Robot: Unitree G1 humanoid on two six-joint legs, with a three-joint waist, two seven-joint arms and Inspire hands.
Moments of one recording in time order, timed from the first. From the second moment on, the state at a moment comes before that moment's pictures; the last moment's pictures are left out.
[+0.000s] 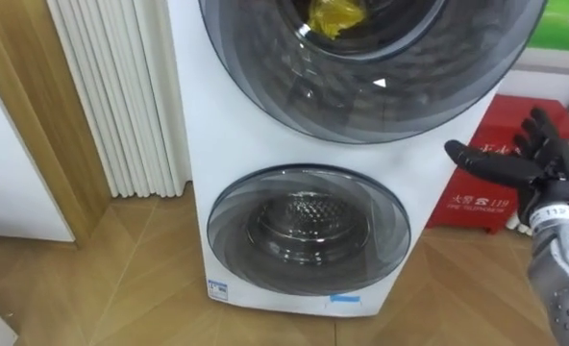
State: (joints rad) left arm 0.26 0.23 0.15 1.04 0.09 0.12 0.12; right arm -0.38 -0.44 -0.14 0.38 0.45 0.06 -0.24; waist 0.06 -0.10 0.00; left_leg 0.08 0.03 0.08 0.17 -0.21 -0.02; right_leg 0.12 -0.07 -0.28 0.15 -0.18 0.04
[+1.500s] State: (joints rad) left arm 0.28 0.25 0.15 0.98 0.20 0.15 0.08; right arm -0.58 -0.63 -0.02 0.36 0.50 0.10 -0.26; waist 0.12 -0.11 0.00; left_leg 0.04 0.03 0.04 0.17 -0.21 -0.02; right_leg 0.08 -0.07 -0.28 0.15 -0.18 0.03
